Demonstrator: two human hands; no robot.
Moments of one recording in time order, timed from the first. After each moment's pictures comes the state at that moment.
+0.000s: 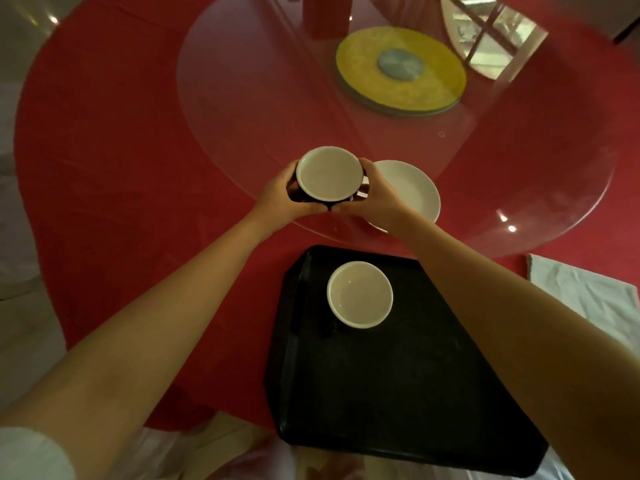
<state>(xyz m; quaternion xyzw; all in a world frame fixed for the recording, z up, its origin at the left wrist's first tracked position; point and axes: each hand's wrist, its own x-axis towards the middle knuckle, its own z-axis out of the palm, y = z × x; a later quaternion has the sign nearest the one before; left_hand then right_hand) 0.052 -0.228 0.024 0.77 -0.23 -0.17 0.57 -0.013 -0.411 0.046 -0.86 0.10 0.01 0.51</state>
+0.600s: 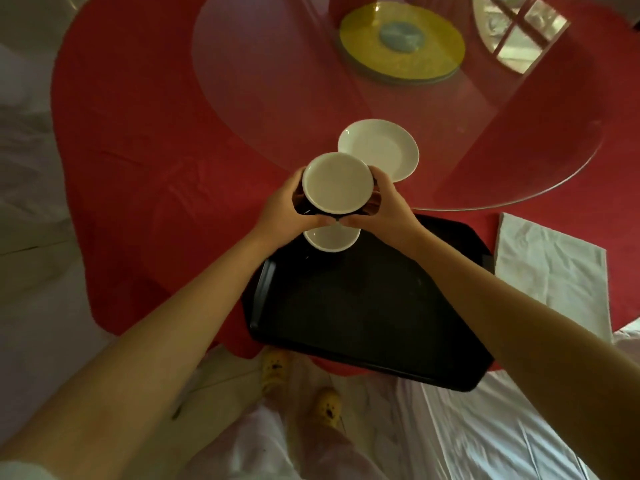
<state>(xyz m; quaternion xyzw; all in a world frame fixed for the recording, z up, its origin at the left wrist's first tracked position) -0.117 -0.231 0.049 0.80 -0.19 -0.15 0.56 -0.171 -0.414 0.062 -0.84 0.06 0.02 0.55</state>
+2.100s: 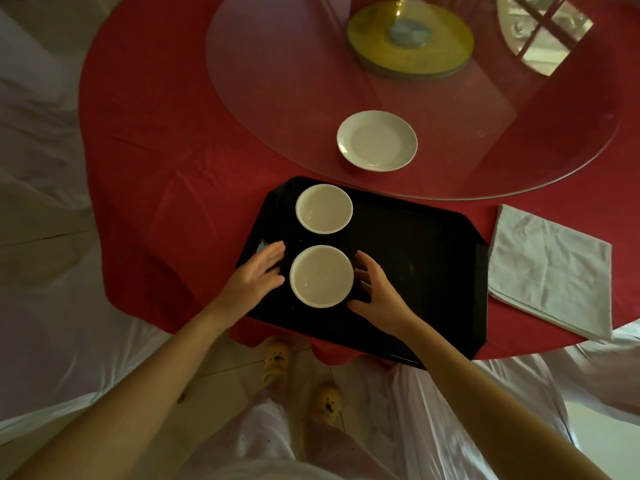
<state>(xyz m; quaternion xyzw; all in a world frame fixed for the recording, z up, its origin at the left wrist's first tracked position) -0.234 -0.170 0.005 0.75 -0.07 -0.28 0.59 -0.299 -0.411 -0.025 -0.82 0.09 0.17 0.54</state>
